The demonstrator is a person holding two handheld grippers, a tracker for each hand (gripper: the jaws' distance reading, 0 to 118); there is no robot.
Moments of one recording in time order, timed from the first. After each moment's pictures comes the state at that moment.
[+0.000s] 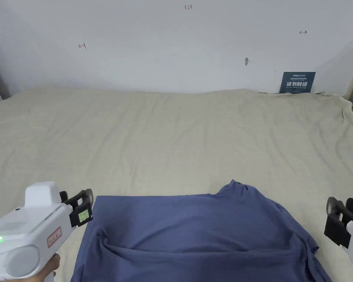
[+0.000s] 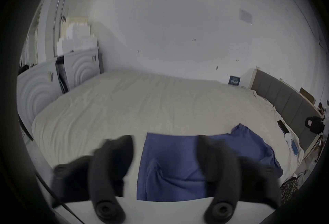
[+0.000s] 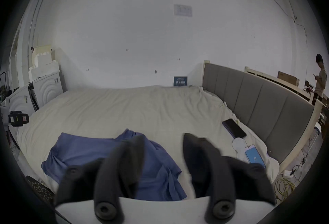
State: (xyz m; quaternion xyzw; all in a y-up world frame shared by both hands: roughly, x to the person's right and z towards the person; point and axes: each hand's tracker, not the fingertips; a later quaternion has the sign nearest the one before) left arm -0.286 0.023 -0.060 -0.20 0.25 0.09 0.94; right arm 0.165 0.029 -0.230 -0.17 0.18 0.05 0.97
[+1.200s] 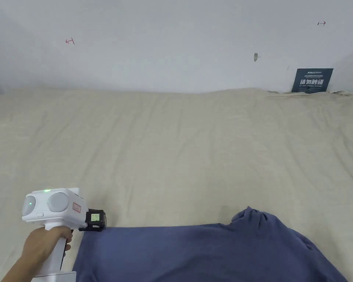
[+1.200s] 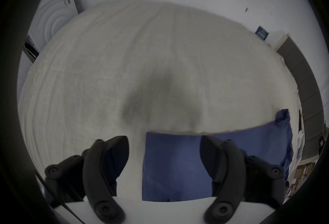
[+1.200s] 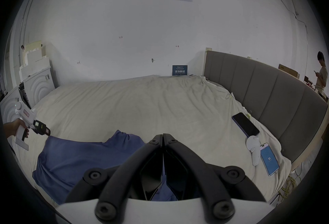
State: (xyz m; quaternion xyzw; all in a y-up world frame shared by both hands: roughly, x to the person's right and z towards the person) left arm -0.486 -0.120 -0.300 -0.52 0.21 0.18 0.81; right arm 0.121 -0.014 -0.334 -0.23 0.16 0.05 0.96
